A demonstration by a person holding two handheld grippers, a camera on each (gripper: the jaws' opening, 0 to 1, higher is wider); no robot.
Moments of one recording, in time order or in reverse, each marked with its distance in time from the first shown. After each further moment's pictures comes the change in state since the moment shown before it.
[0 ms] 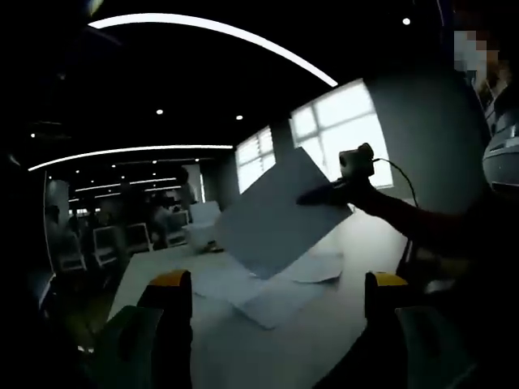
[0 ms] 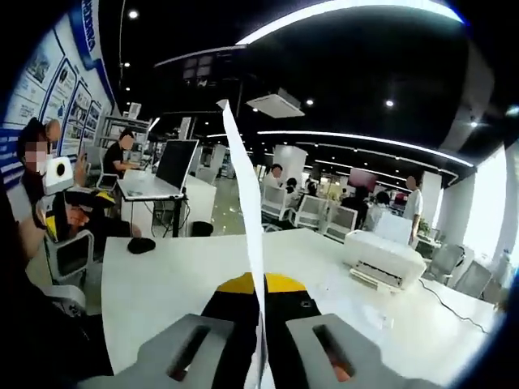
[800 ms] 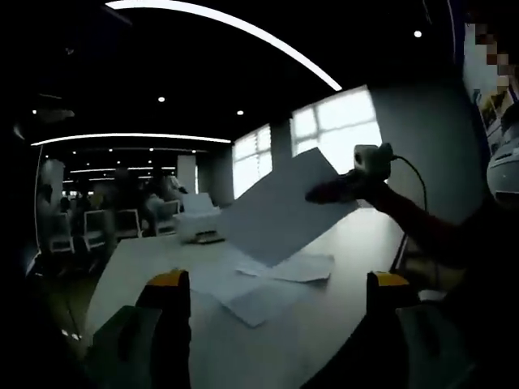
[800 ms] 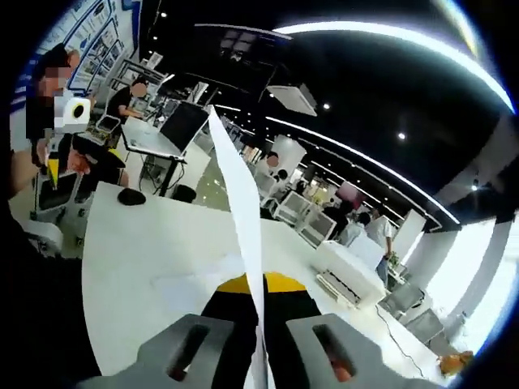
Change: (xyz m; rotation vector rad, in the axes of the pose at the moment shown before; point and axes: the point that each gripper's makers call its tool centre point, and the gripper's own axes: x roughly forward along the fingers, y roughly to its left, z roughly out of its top) left arm 0.013 -0.003 -0.016 -0.087 0.015 -0.041; right arm -0.027 0.011 -0.001 -0.314 0.102 -0.093
